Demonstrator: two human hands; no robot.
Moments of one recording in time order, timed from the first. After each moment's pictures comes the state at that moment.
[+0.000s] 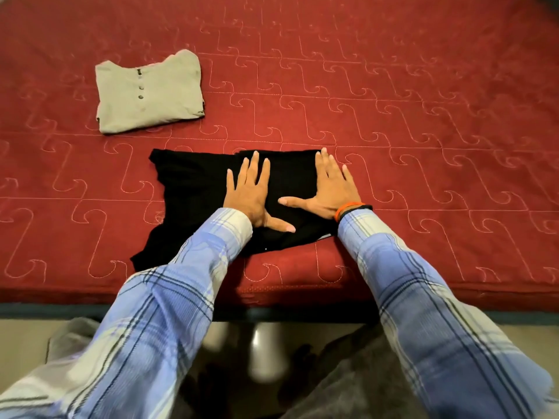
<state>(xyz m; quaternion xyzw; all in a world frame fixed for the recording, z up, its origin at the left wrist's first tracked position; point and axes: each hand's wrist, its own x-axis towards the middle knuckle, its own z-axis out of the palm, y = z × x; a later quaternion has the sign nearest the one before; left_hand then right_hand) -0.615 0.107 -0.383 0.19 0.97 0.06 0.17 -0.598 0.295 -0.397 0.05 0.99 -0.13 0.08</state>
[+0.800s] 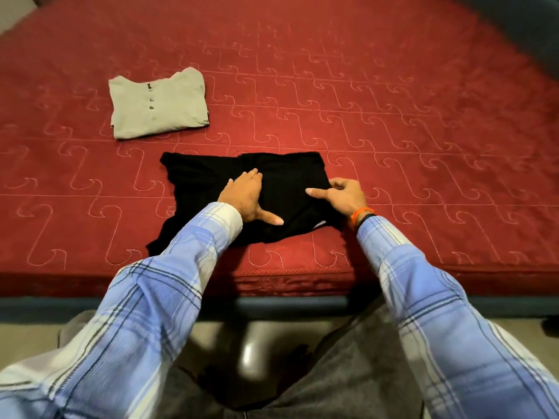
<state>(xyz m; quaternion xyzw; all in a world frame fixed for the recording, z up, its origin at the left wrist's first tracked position) -0.599 0.084 -0.349 0.19 0.95 0.17 0.18 -0.559 0.303 -0.373 0.27 0.81 -0.51 0.02</state>
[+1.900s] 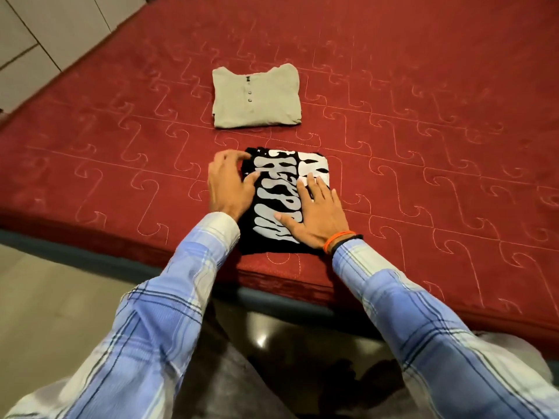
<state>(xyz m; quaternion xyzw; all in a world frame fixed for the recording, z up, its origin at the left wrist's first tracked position) -0.605 -0.084 -0.359 -0.07 0.91 0.38 -0.17 -0.576 0.099 -0.392 -0.10 0.99 -0.12 0.05</state>
